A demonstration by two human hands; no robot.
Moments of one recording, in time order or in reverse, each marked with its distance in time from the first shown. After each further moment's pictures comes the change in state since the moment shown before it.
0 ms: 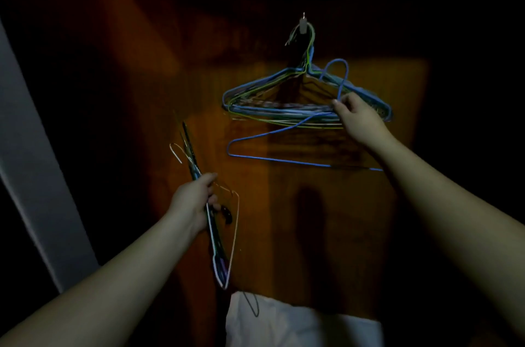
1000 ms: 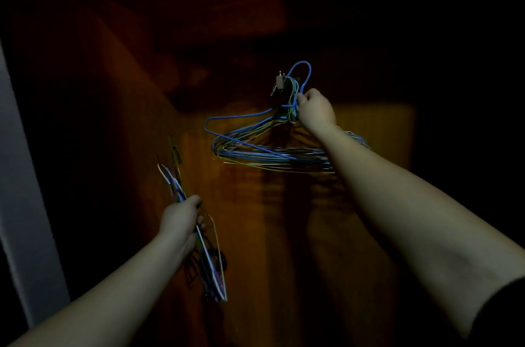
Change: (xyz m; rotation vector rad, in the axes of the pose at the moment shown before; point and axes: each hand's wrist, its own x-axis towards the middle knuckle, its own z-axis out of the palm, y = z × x) left_hand -0.001 0.032 0.046 0.059 0.166 0.214; right_hand 0.117 -0.048 0.007 0.138 0.182 0.004
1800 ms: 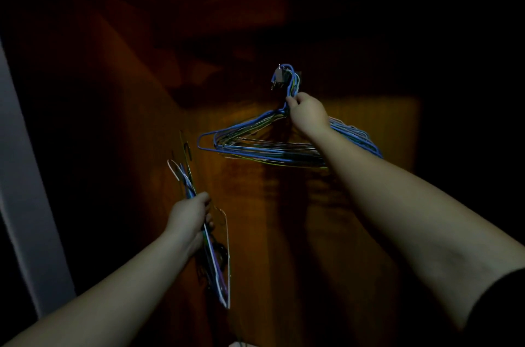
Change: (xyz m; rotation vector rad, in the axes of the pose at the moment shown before) left_hand -0.010 -0.007 0.011 0.022 -0.033 -0.025; right_hand -0.001 0.012 0.021 -0.042 -0.060 -0.074
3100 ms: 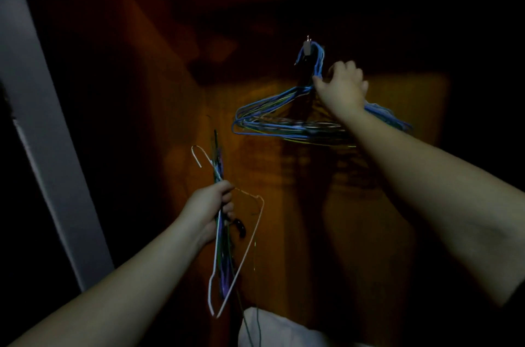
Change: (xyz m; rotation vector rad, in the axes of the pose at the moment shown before) left_hand -0.009 -0.011 -0.037 -0.067 -0.275 -0.161; right_hand -0.020 -0.006 -0.011 -0.387 0.190 -0.034
